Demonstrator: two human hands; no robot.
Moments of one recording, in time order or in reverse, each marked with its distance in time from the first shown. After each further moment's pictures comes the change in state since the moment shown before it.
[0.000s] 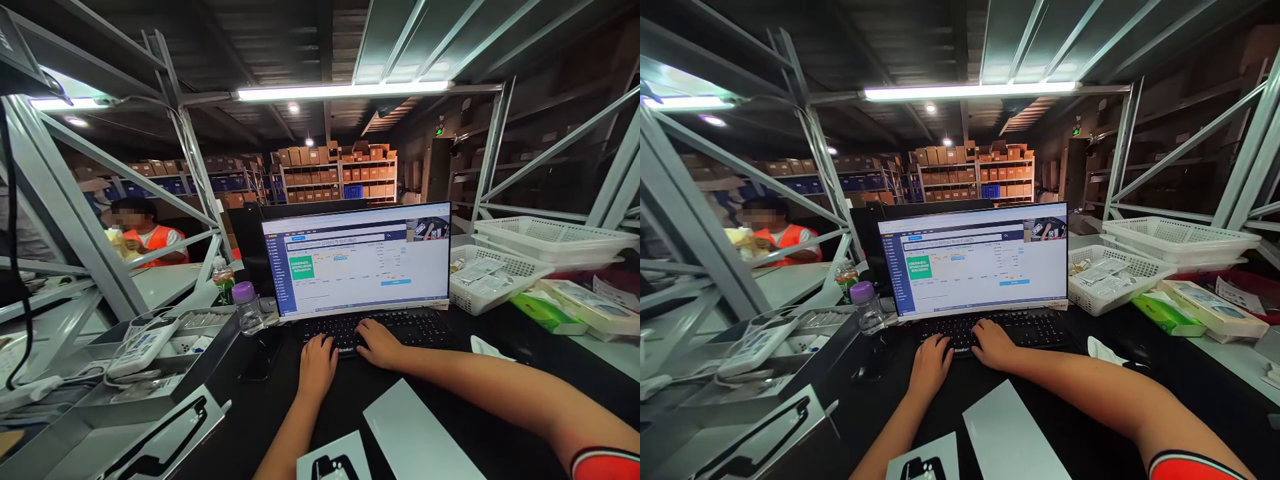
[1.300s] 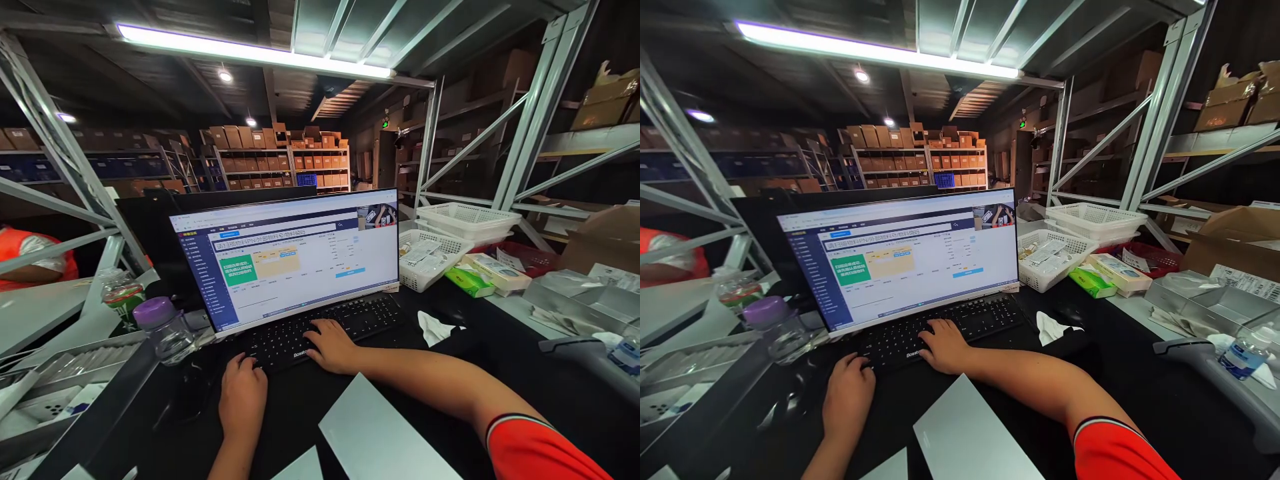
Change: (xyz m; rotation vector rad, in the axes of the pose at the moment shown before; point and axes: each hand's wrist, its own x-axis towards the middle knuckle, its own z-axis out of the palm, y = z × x) left_hand 0.000 -0.028 -0.009 -0.042 0.019 -0.394; right_hand 0.001 0.002 0.028 -0.075 0.065 -0.004
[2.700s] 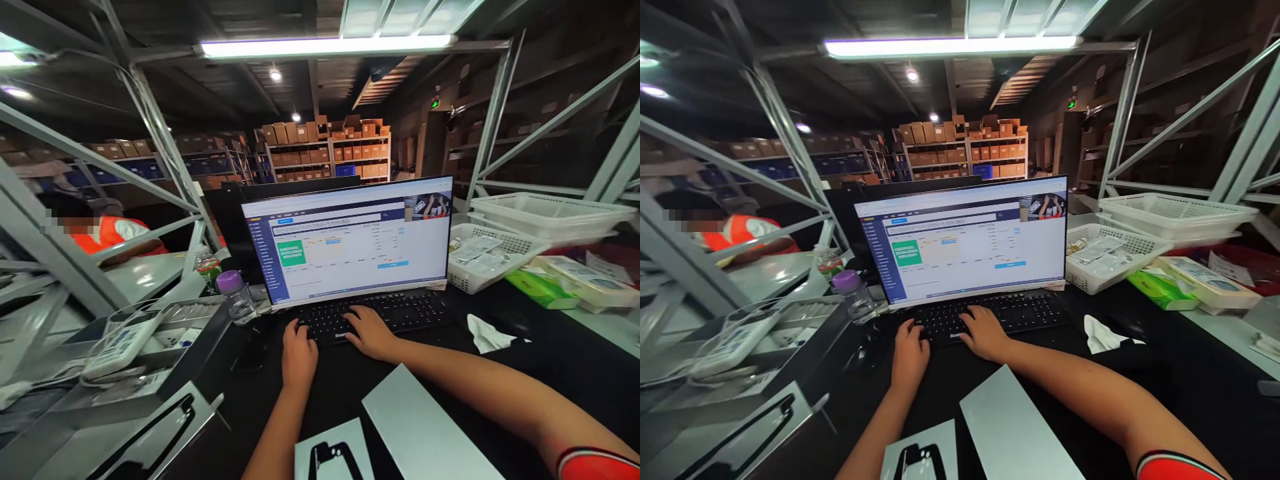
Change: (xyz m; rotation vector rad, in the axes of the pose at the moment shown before) left_hand -0.002 0.003 0.007 -0.052 0.034 0.102; right_hand 0.001 -0.003 0.004 0.056 0.025 -0.007
